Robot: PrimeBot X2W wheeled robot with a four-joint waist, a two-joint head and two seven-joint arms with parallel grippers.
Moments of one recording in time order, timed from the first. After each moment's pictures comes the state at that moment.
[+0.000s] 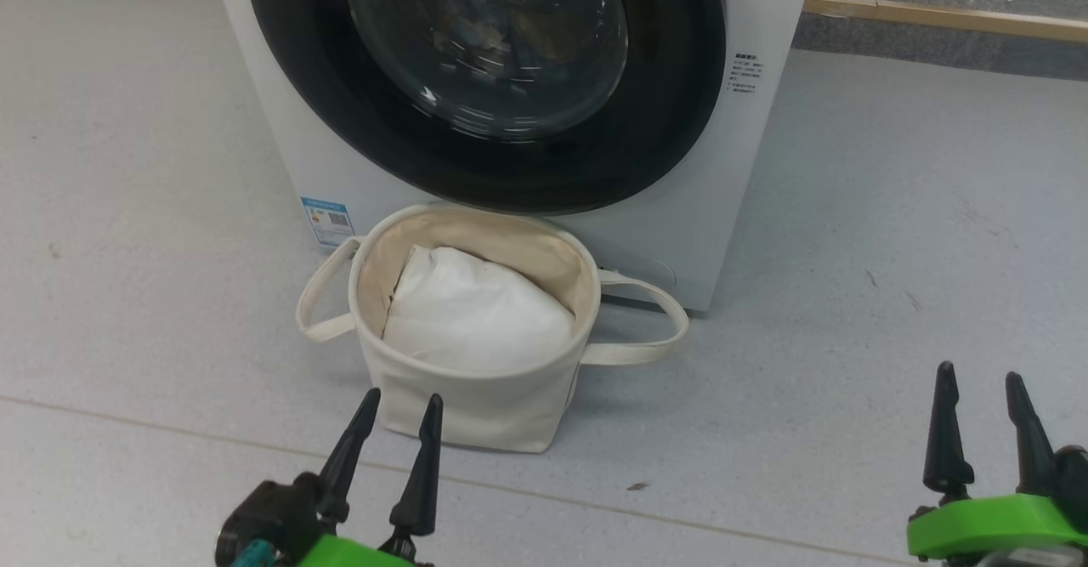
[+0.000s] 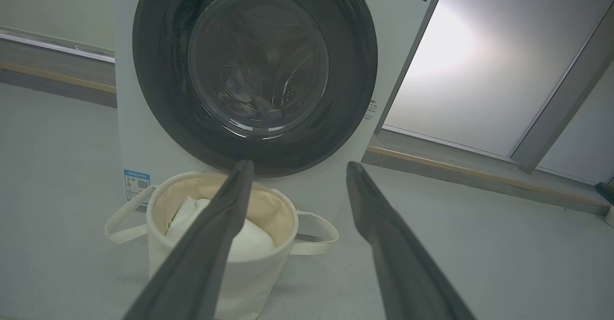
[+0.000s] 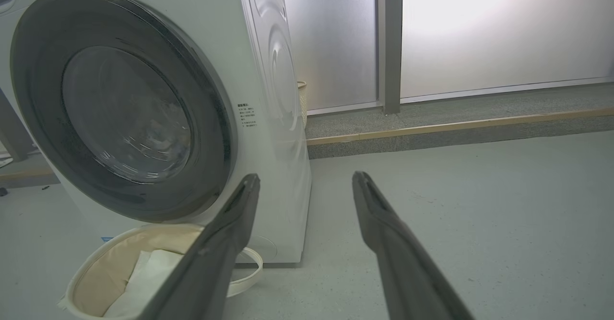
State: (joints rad) left arm -0.04 0.05 -0.21 0.20 -0.28 -0.03 -0.25; right arm 0.03 -0.04 -0.18 0.15 0.19 0.13 -0.26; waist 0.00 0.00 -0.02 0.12
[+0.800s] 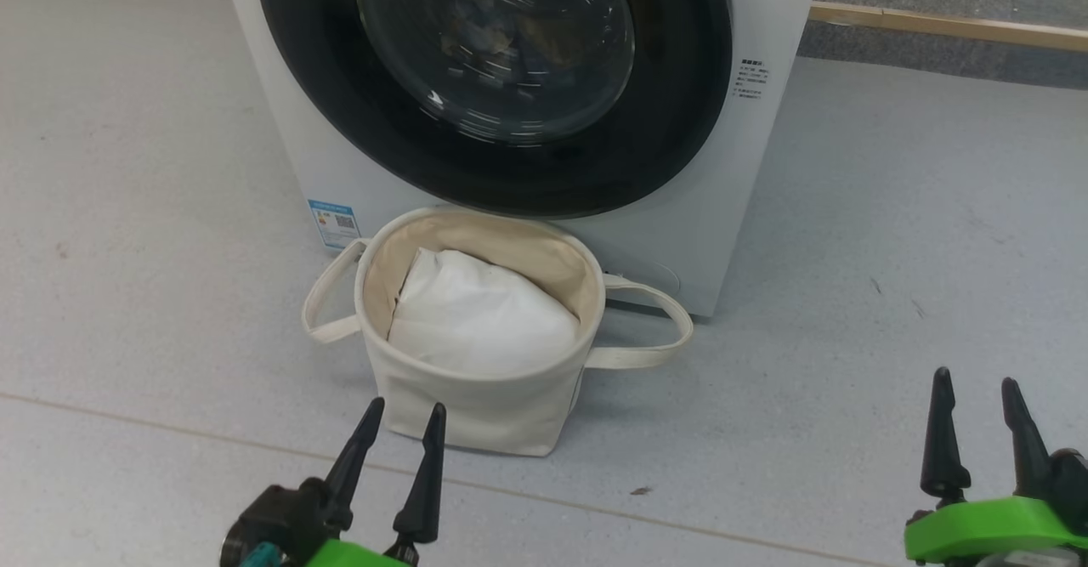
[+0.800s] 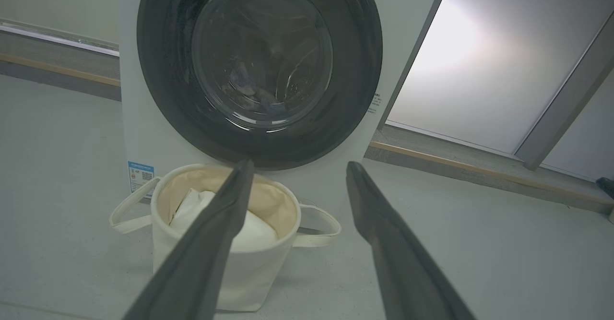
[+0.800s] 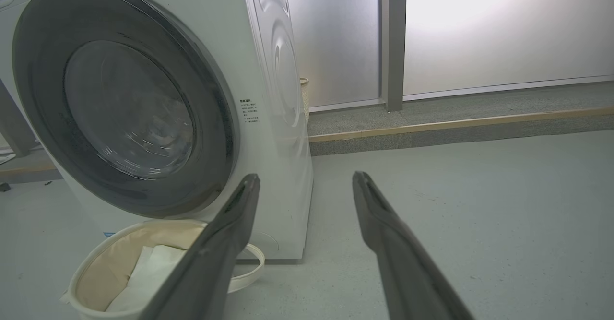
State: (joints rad) left arm -0.04 0.05 -0.22 0.22 -0.29 -0.02 -0.25; right arm 0.03 -0.04 -0.18 0.17 0.18 0.13 -0.26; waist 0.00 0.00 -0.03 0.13
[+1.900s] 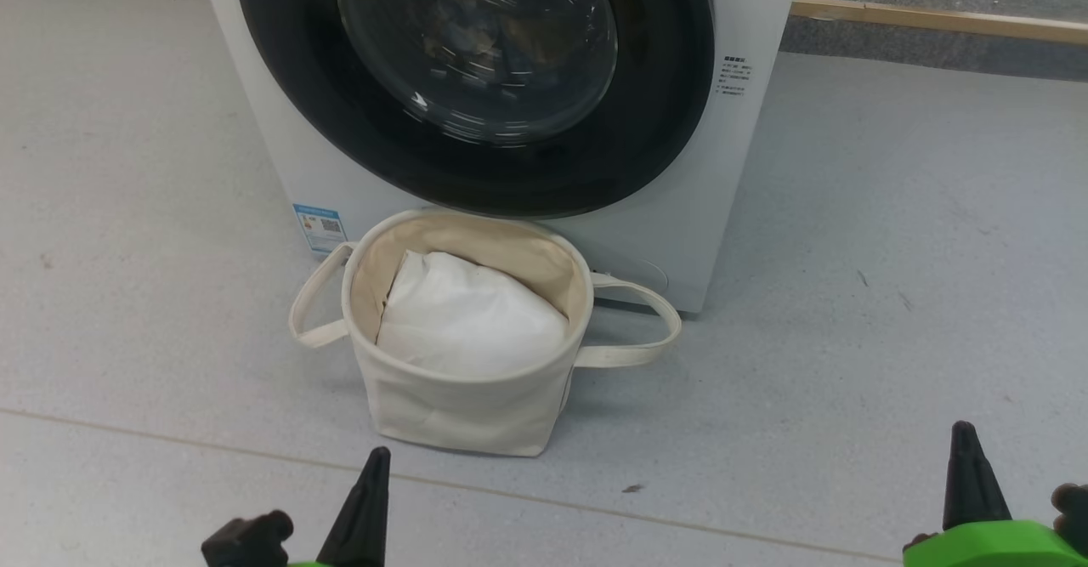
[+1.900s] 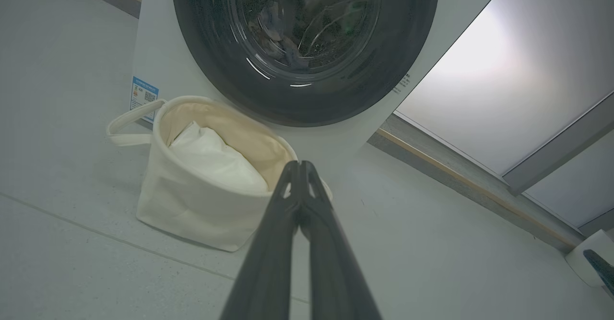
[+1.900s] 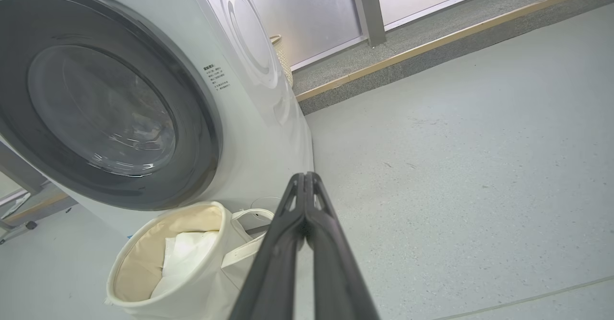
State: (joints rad) left arm 0.00 0.05 -0.20 0.30 -0.52 -0.04 -0.20; right arm 0.05 -0.03 -0.17 0.26 0.41 0.13 -0.19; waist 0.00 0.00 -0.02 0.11
